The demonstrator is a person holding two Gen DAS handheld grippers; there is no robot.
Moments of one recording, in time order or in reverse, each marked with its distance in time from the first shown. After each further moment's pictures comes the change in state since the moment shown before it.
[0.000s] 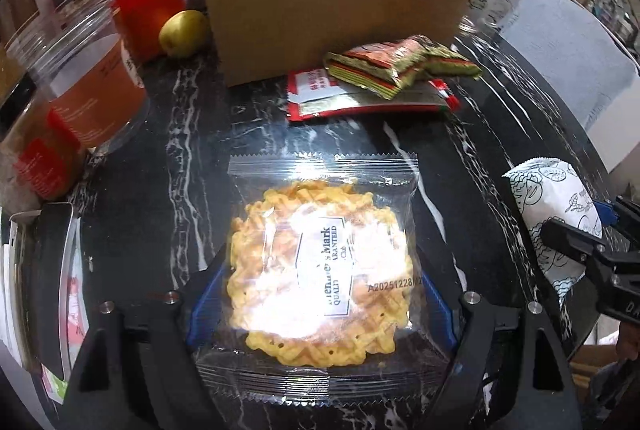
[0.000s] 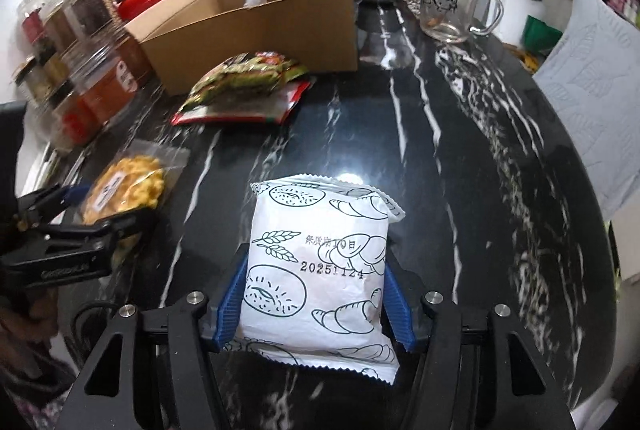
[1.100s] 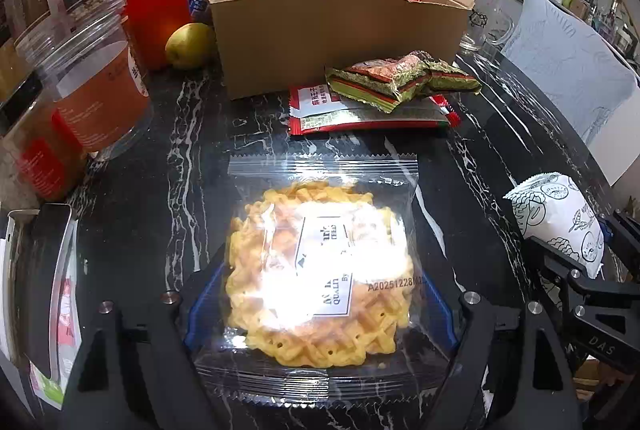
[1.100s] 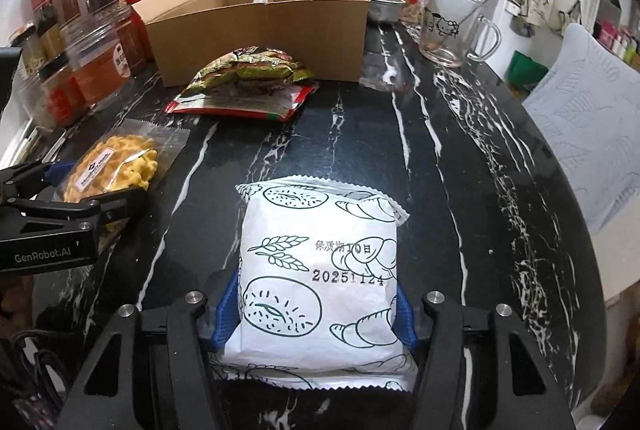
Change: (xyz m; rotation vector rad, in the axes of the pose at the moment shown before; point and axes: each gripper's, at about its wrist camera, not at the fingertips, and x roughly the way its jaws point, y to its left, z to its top) left arm 0.000 -0.001 -0.009 -0.031 -0.084 0.009; right arm 0.010 0.019 -0.010 -0.076 -0.092 -0.121
